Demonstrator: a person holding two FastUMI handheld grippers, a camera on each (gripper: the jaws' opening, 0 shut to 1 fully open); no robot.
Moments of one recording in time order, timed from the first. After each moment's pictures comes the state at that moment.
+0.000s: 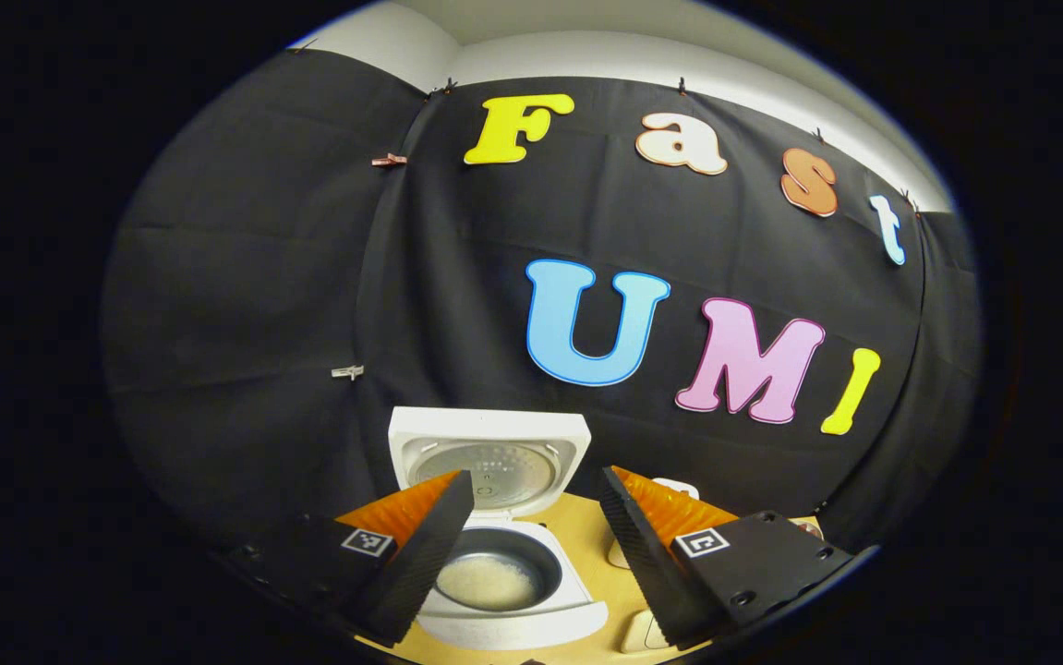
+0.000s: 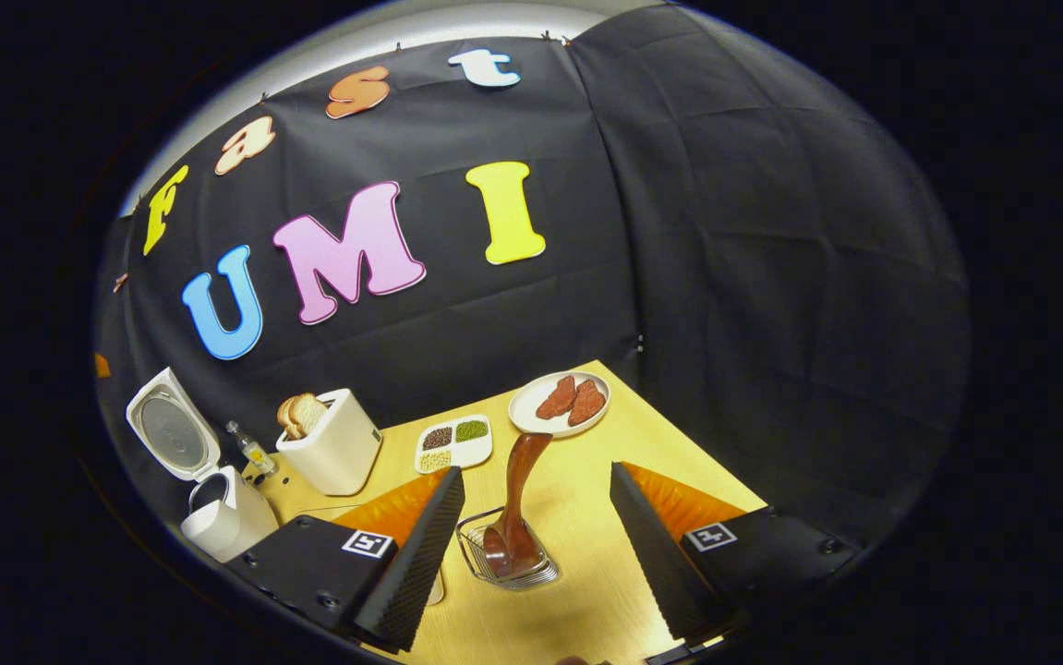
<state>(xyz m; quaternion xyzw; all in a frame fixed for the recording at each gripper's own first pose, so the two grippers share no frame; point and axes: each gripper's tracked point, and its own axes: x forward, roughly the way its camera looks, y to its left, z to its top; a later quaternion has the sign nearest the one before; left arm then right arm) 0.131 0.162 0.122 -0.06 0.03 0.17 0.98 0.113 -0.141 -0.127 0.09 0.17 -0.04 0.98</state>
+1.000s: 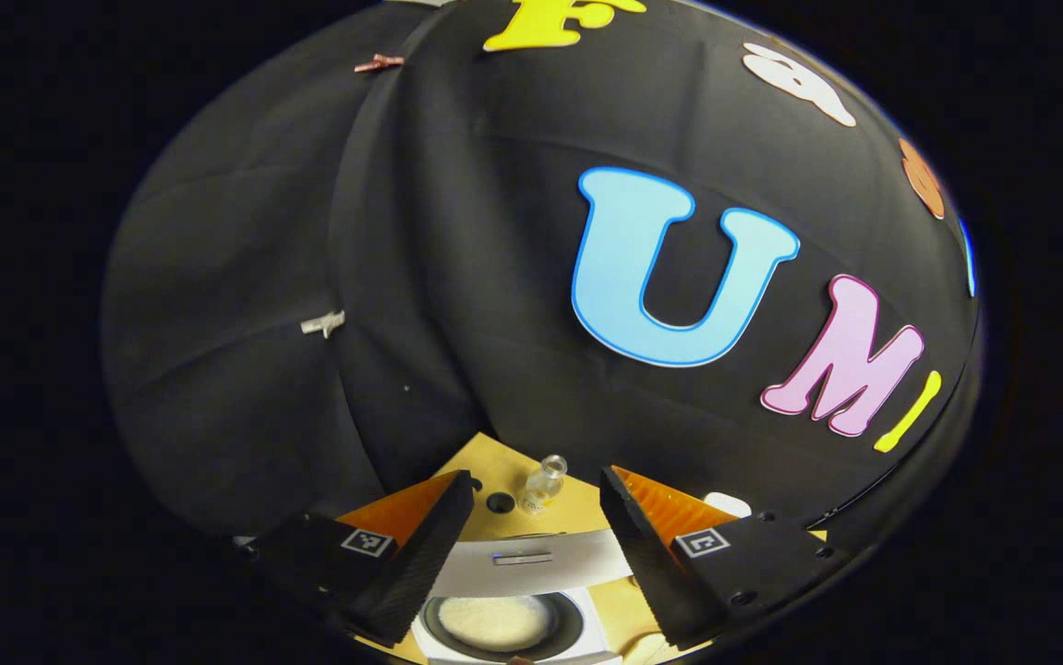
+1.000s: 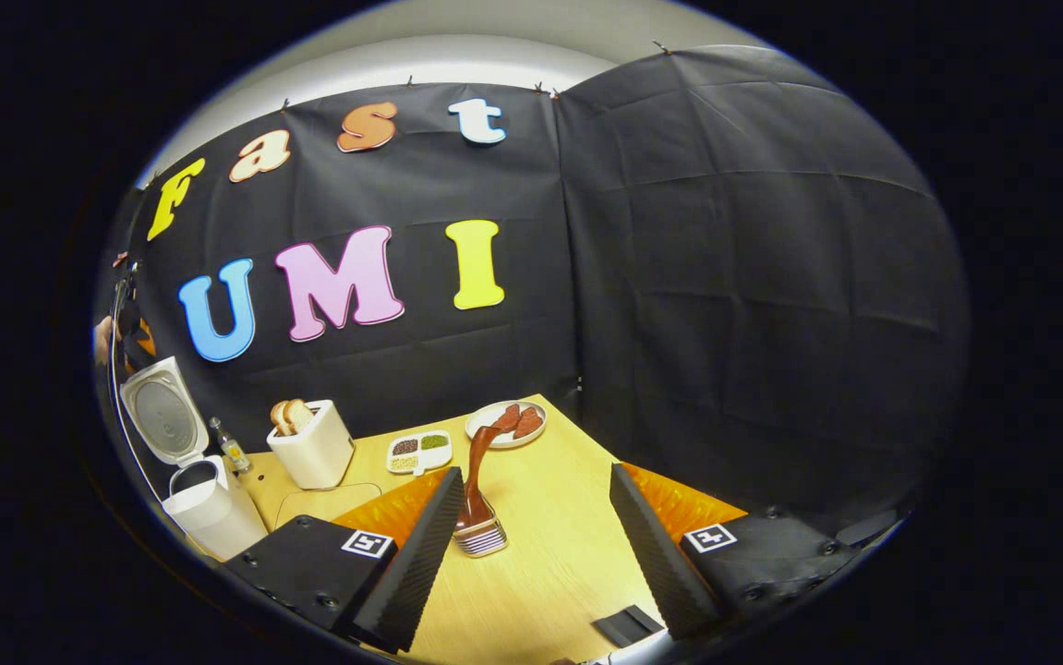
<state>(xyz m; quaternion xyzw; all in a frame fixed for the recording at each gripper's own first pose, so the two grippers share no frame) 0.322 0.275 0.092 -0.14 0.19 0.19 0.95 -0.017 -0.167 -0.077 0.07 0.11 -0.12 0.98</state>
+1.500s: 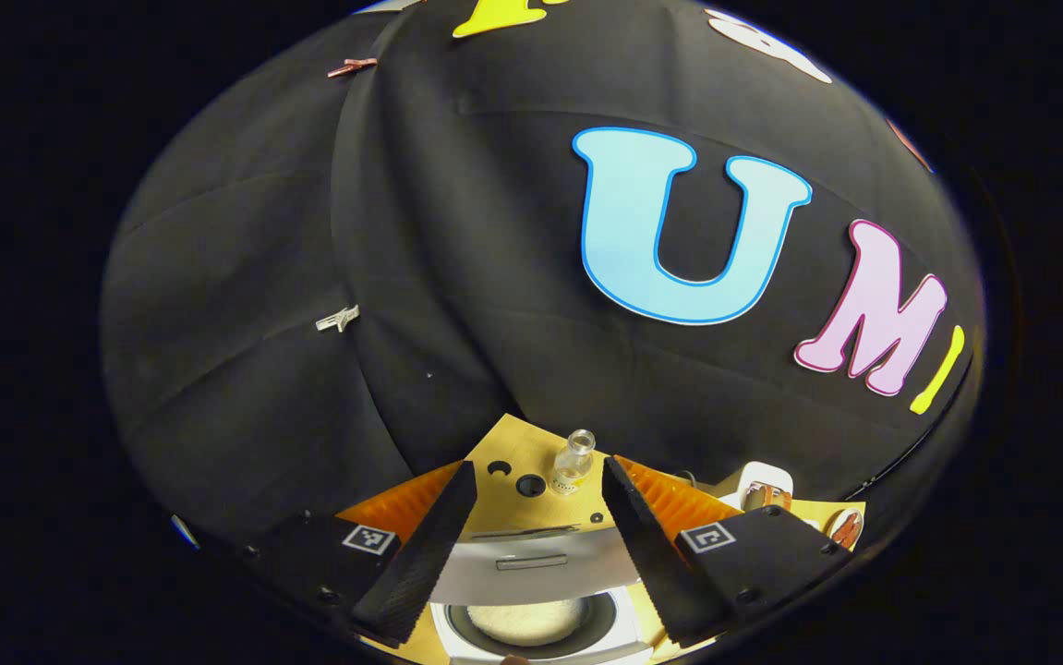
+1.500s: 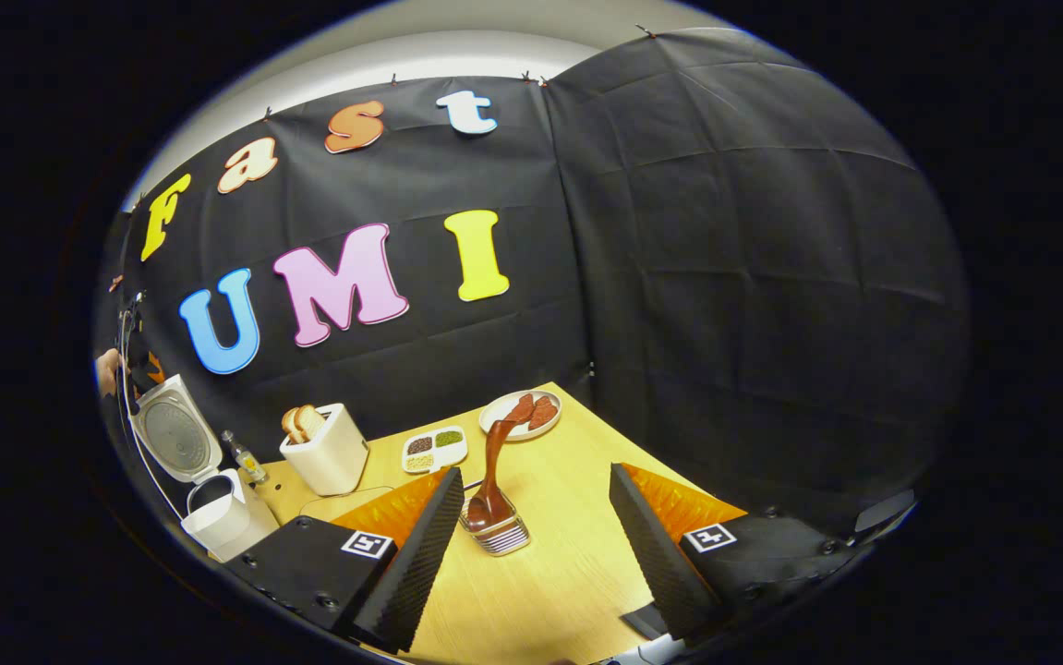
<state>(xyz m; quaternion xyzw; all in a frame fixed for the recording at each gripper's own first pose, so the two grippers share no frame) 0.312 0.278 0.069 -0.08 0.22 0.22 0.95 0.007 -0.140 -0.090 0.09 0.13 -0.08 0.98</state>
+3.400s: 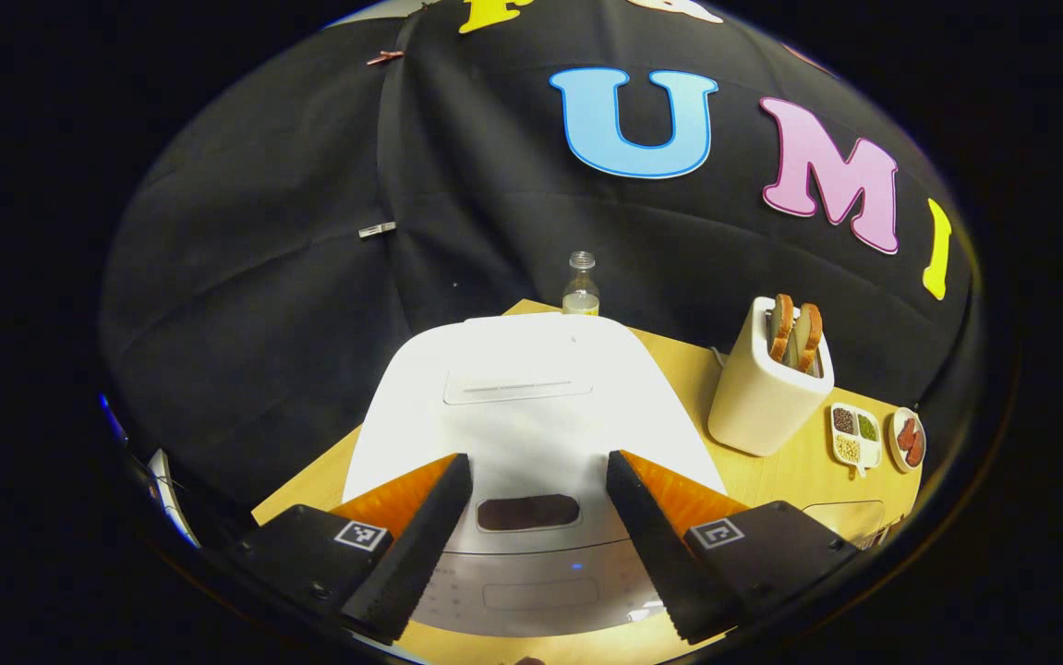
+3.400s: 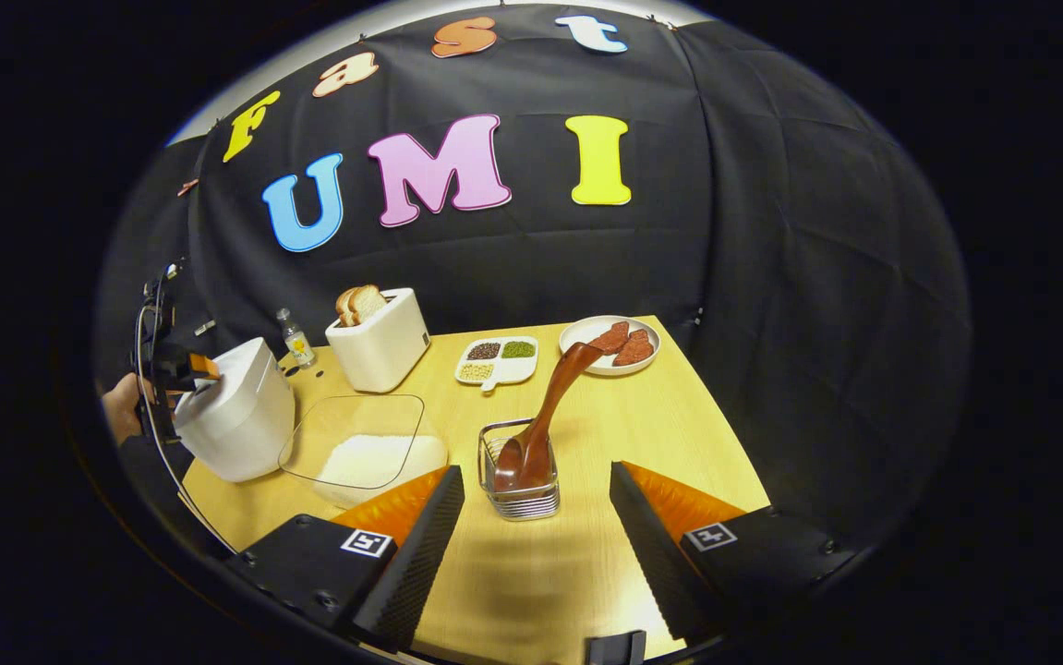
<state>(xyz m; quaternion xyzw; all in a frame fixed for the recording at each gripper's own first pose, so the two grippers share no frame) 0.170 0.167 -0.164 -0.04 0.23 0.27 0.93 0.075 -0.121 -0.181 0.02 0.26 0.11 0.96</state>
